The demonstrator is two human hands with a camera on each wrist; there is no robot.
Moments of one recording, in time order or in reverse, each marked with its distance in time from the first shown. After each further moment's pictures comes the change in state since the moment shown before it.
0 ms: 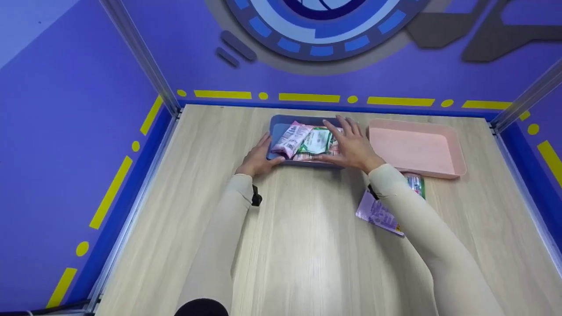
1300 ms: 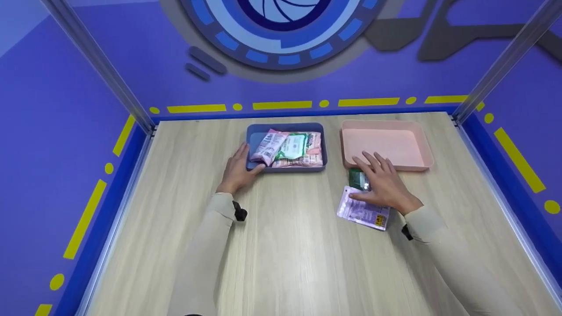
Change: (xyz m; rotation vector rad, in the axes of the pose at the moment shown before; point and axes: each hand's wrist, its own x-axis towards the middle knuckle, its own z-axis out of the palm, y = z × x) left_hand -0.005 -0.004 0.012 0.045 0.160 0.148; right_hand -0.164 0.053 -0.015 -0.064 0.016 0.120
